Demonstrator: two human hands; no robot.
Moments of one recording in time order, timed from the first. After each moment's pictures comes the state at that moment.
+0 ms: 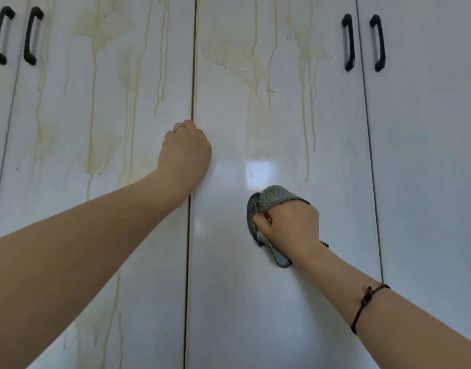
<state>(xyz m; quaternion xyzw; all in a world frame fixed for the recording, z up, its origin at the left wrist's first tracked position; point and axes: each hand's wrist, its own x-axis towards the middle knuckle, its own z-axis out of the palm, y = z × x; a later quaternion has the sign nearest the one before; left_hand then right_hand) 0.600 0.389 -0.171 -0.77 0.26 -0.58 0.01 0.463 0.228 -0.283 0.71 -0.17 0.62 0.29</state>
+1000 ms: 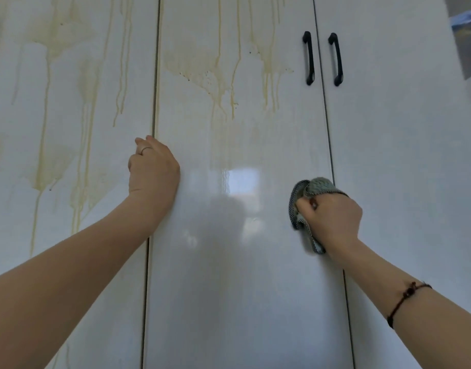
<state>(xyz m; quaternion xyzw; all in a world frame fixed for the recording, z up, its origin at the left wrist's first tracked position) 0.591 0.356 -0.180 -0.81 0.15 -0.57 0.03 0.352 0.152 -0.256 0.65 -0.32 0.65 0.21</state>
